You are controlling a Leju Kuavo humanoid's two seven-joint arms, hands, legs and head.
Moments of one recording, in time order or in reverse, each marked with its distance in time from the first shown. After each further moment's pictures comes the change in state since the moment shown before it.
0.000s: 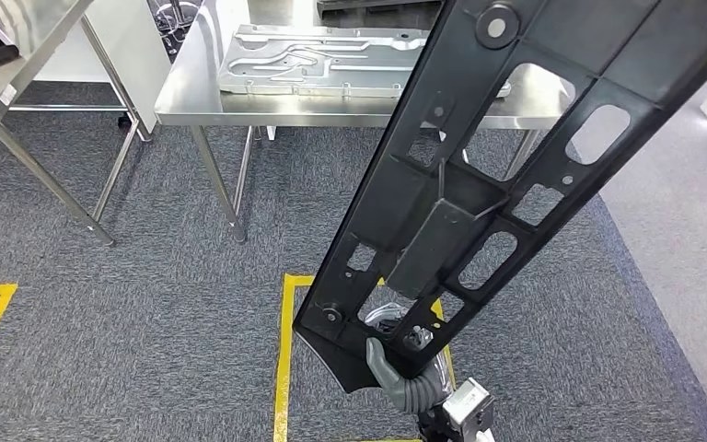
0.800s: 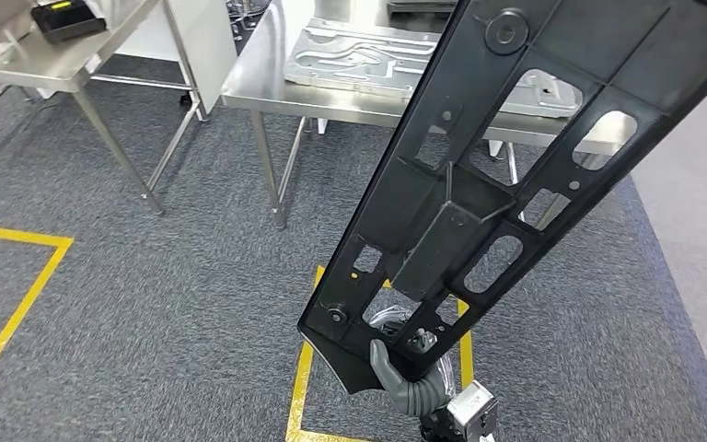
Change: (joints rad) left arm -0.003 -0.006 -0.002 0.000 -0.022 -0.003 -0.007; right arm 0.017 -0.002 0.000 -0.003 -0.023 -0.025 0.000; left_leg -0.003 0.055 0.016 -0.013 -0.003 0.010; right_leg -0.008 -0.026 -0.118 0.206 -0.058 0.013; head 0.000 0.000
